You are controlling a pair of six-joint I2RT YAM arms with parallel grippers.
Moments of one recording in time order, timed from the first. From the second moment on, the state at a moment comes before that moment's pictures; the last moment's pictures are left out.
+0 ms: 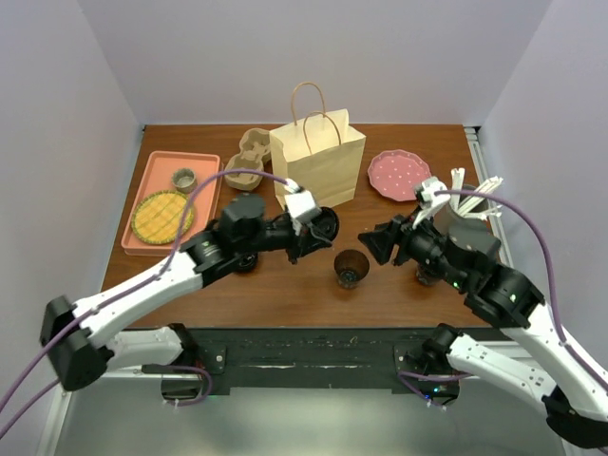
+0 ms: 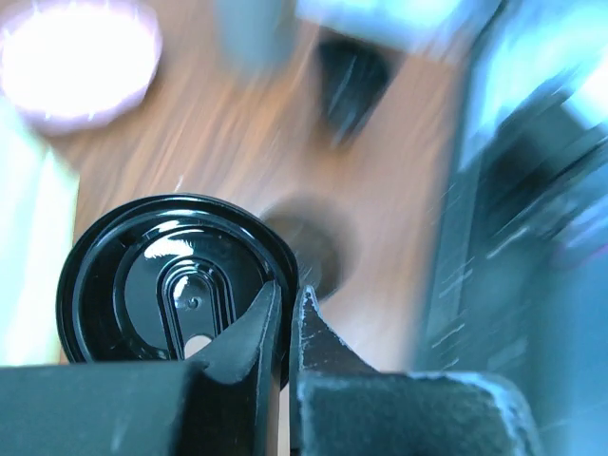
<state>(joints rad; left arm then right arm) -0.86 1.20 0.95 -0.07 0.40 0.03 0.79 0.72 1.06 -0.59 0.11 0.39</state>
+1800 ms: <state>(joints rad) -0.79 1.11 0.85 0.82 0.41 -1.36 0.85 0.77 0.91 0.12 -0.36 0.02</state>
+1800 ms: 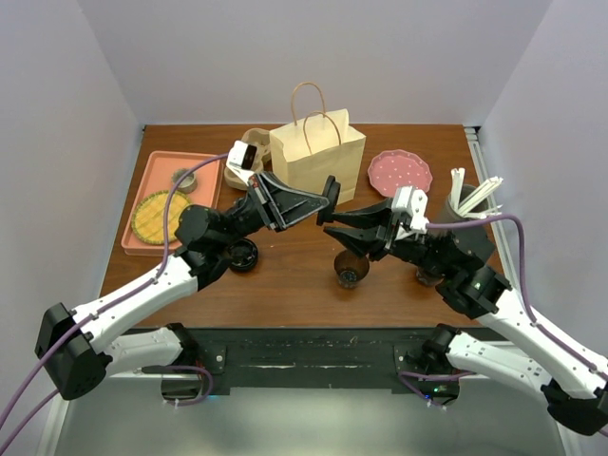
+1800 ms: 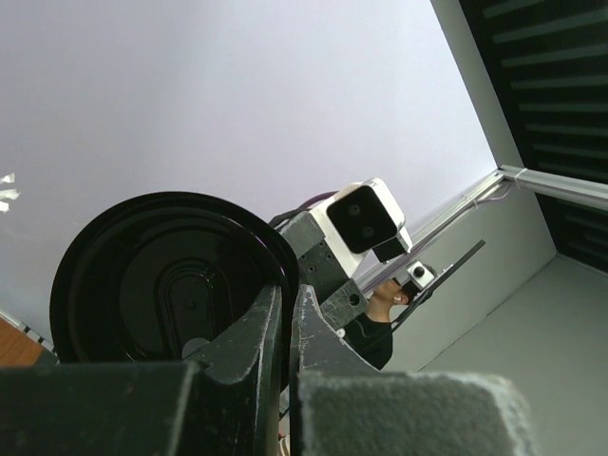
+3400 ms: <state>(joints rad) -0.49 0.72 0.75 -0.37 0.18 -0.62 0.81 1.40 1.22 -0.97 0.10 0.44</state>
